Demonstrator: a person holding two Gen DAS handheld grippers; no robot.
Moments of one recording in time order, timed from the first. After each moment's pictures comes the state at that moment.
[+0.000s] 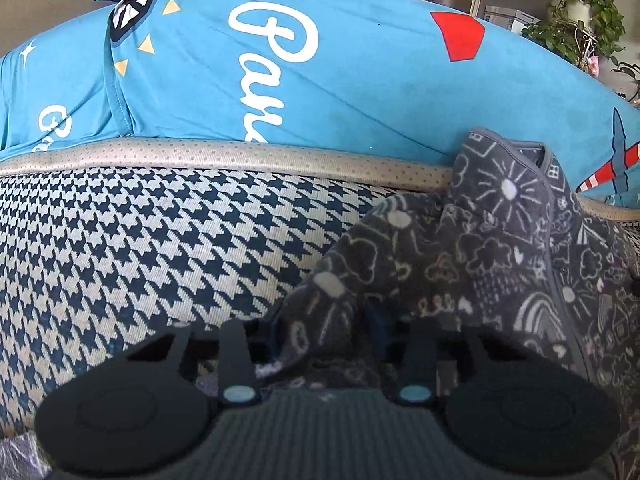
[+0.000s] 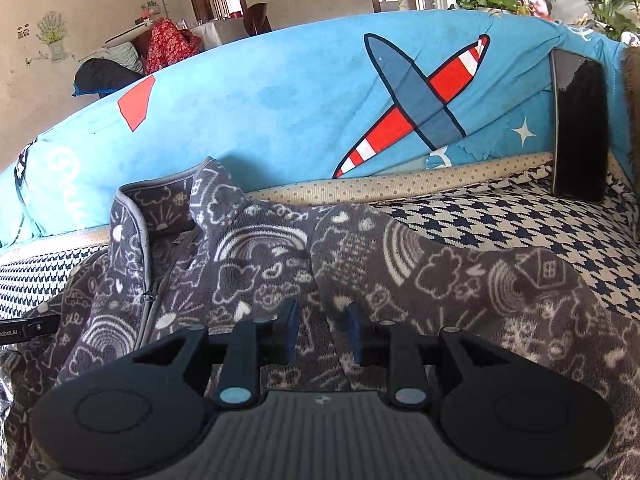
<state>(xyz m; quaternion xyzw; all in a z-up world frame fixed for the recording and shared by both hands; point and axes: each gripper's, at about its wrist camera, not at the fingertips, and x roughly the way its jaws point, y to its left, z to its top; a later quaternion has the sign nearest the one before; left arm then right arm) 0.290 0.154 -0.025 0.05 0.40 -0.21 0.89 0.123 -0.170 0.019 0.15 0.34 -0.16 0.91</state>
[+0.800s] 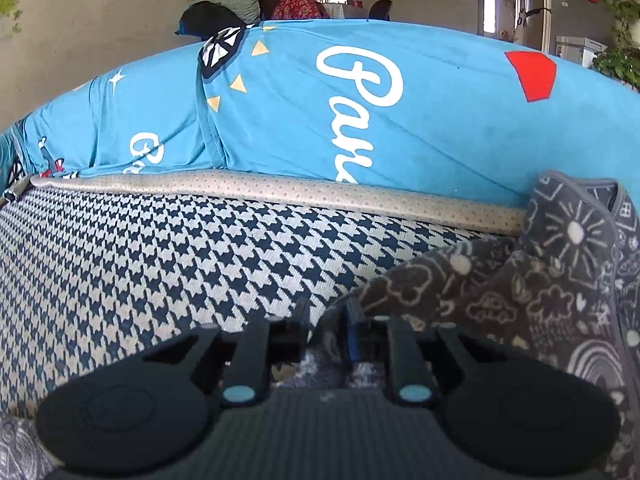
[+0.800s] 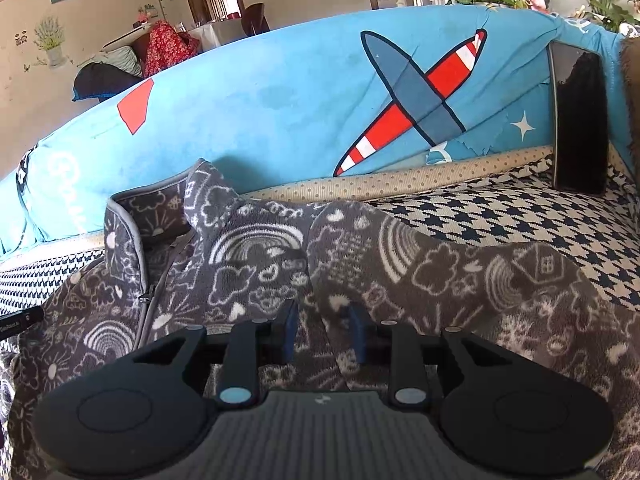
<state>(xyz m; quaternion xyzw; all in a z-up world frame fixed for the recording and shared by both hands) 0.285 0.160 -0.010 0.05 0.35 -0.09 0.93 0.124 -0.174 0.016 0.16 0.34 -0.16 0.91</state>
